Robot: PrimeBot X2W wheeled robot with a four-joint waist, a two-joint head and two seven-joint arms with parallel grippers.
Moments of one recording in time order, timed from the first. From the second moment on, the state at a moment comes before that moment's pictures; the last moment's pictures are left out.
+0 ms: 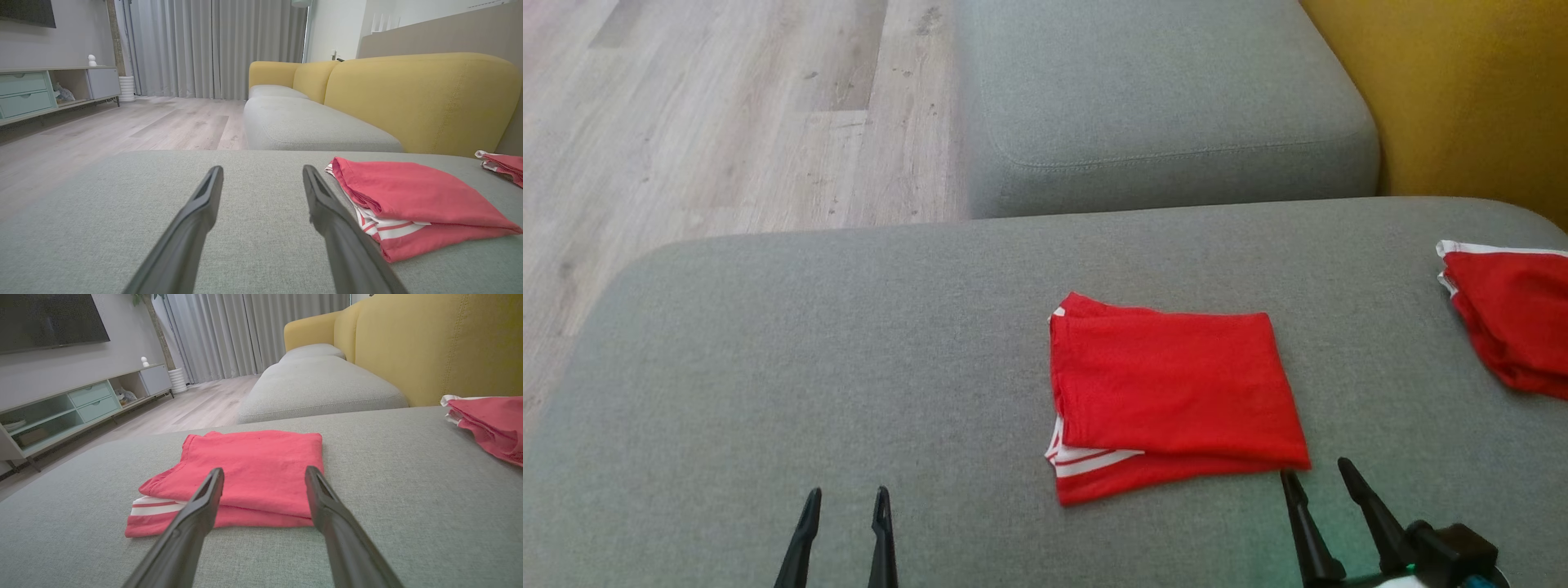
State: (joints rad) left arm 0.27 0.06 -0.21 0.08 -0.15 0.07 -0.26; right arm 0.20 -0.14 0.19 0.24 0.27 0.12 -0.25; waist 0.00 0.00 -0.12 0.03
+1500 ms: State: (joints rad) left arm 0.20 0.06 -0.29 0.00 -0.06 0.05 -0.26; right arm -0.34 -0.18 0.11 0.83 0.41 0.12 0.07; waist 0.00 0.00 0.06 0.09
